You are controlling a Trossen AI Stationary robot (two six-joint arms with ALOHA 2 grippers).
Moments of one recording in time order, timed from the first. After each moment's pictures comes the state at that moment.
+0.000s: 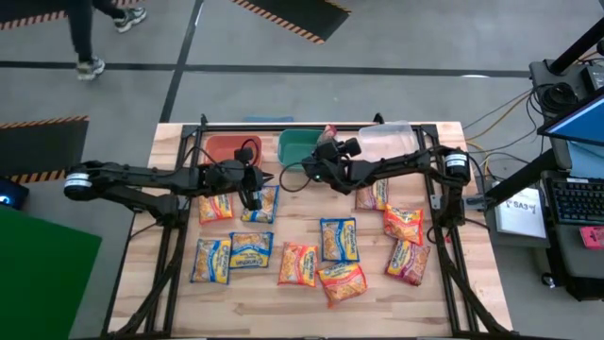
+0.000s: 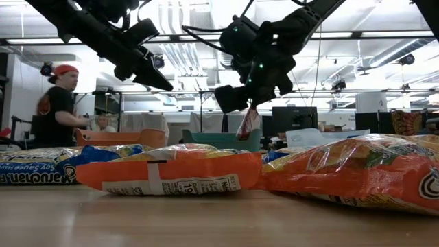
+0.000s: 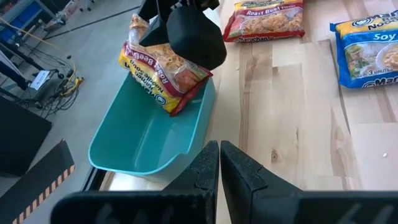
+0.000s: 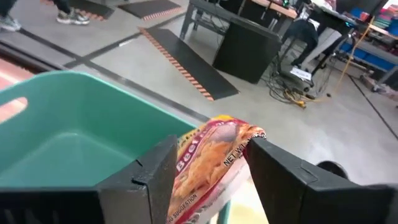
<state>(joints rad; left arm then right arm) 0.14 1.12 0.61 -0.02 -0.29 0.30 -0.17 1.90 1.22 -0.07 1.08 0.39</state>
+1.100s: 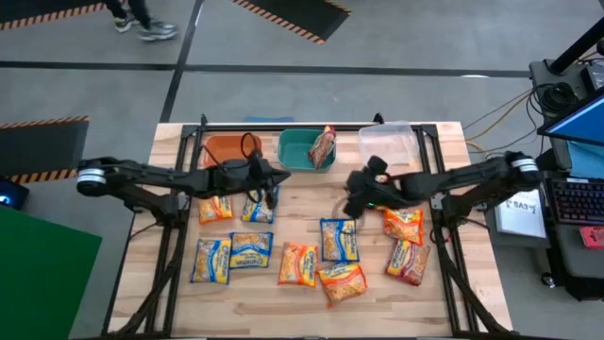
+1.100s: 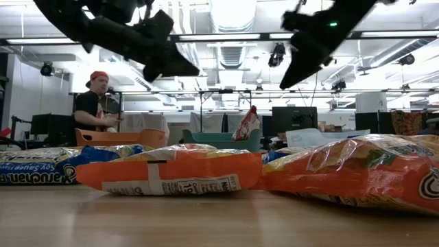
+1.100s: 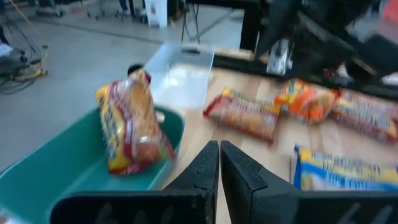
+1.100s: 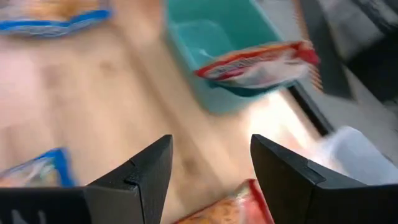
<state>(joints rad) 0.13 1.29 0.61 0.42 -0.21 -0.10 0.09 1.31 0.89 -0.44 0.59 0.24</state>
